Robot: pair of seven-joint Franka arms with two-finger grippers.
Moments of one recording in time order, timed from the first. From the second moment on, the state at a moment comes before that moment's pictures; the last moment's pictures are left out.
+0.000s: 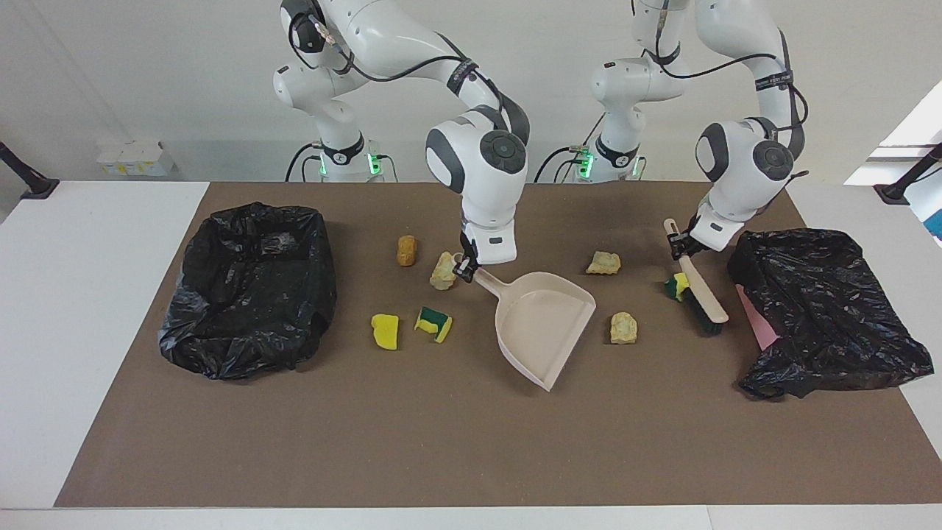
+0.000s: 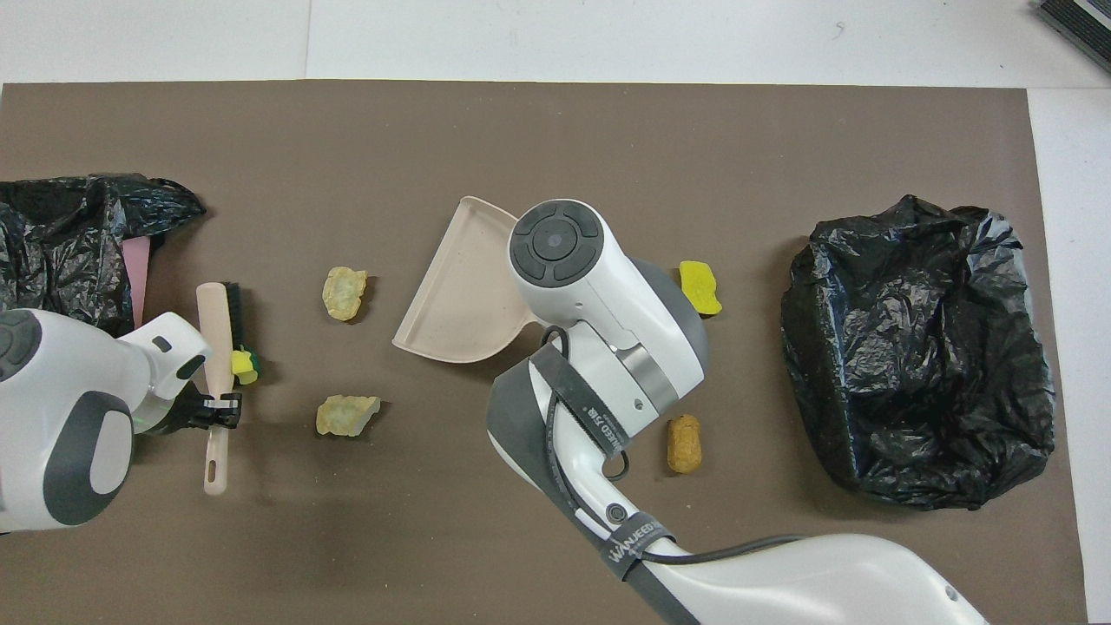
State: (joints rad) left arm 0.00 -0.08 -0.04 -2.39 0.00 2.12 -0.02; right arm 0.56 0.45 0.04 -1.51 -0.11 1.82 -0.56
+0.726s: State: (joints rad) left arm -0.26 -0.06 -0.05 -2.32 -0.03 2.07 -0.03; right arm 0.55 0.42 0.04 -1.62 -0.25 1.88 -0.85
